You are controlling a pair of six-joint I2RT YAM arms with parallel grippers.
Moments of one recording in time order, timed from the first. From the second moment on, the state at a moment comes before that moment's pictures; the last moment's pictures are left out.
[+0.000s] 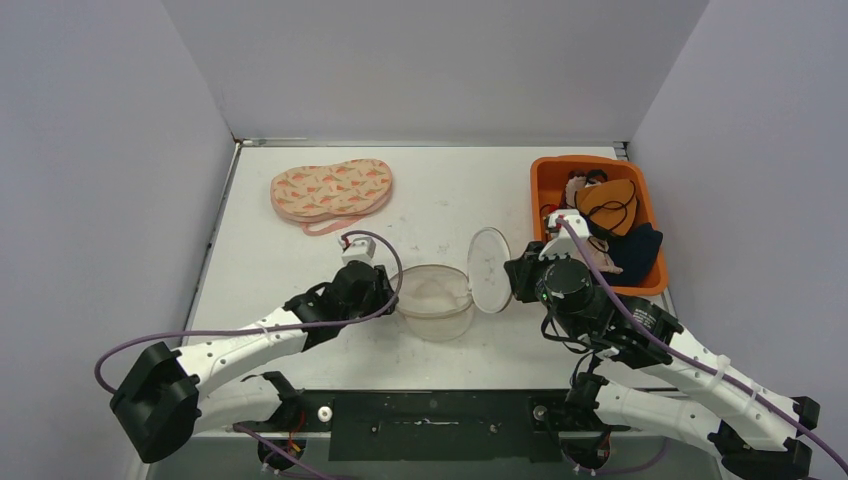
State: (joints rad) left arm -0.81 1.10 0.58 -0.18 -0.25 -0.78; right arm 1.00 0.77 1.01 -0.72 0.57 0.57
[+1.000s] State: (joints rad) left arm -0.81 1.05 0.61 -0.14 -0.17 -0.76; right arm 1.00 0.89 1.06 -0.69 0.72 0.40
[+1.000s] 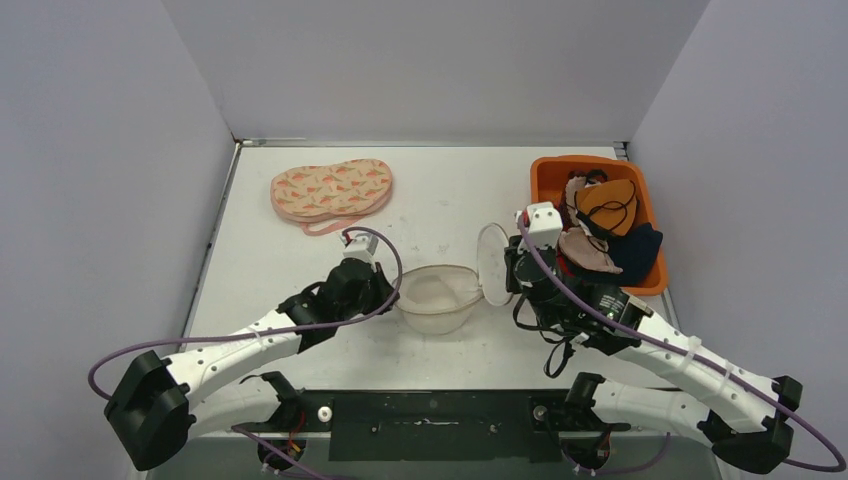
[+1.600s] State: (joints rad) left arm -0.81 1.04 0.57 -0.02 -0.14 -0.79; right arm 1.05 1.05 0.96 -0.40 0.45 0.46
